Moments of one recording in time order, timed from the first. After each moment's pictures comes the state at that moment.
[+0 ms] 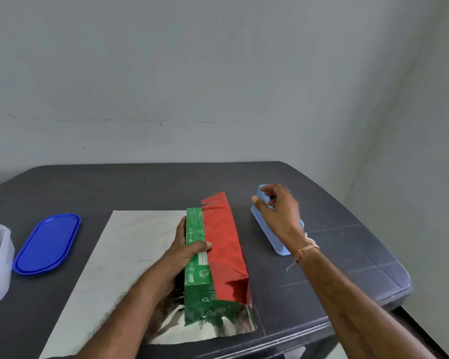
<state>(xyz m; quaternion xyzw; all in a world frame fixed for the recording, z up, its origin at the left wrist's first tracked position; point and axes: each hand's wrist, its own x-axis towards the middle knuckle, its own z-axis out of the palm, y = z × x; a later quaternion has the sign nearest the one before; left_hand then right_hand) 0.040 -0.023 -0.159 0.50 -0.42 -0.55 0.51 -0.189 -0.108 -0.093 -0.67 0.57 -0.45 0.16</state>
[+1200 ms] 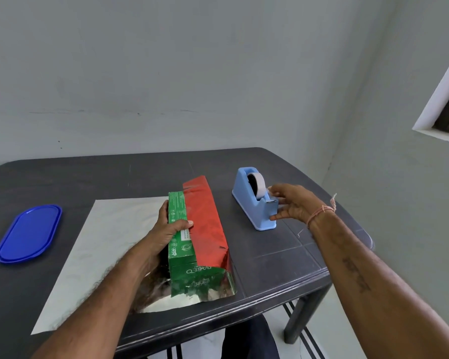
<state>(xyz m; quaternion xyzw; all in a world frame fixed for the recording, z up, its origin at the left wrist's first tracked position) 0.039 -0.025 -0.158 0.51 -0.41 -0.57 0.51 -0.273 -0.099 -0.068 -0.40 0.64 -0.36 0.55</state>
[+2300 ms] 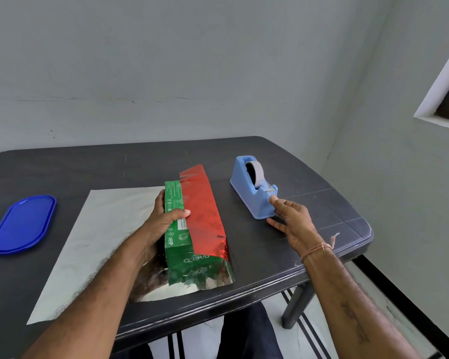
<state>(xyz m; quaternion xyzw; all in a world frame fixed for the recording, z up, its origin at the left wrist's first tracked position) 0.037 -0.016 -0.151 0.50 -0.42 -0.56 0.51 -0.272 -0.053 -0.144 -0.35 0.55 -0.54 0.54</state>
